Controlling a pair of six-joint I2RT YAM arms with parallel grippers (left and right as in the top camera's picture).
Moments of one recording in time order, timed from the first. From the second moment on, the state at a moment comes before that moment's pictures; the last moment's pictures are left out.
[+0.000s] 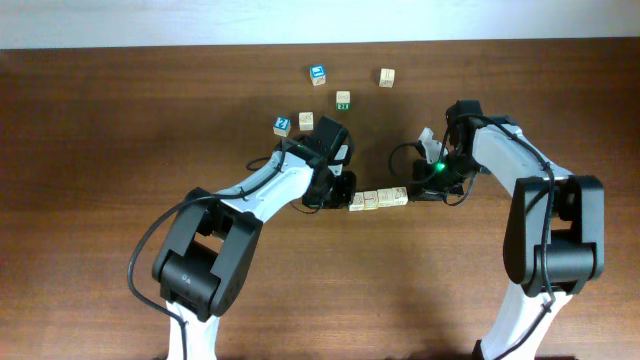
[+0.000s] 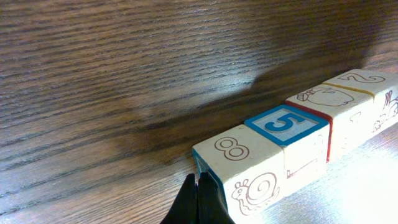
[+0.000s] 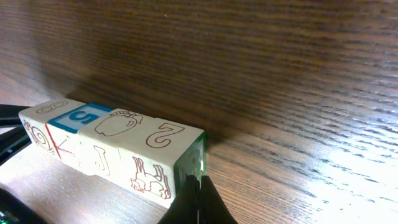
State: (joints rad) left arm -0.55 2.09 1.42 -0.63 0.34 -0.45; right arm 0.02 2.05 1.38 -0.95 -0.48 -0.05
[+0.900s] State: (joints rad) left arm -0.53 2.09 1.43 -0.62 0.40 -0.55; right arm 0.02 2.05 1.38 -0.97 -0.47 -0.04
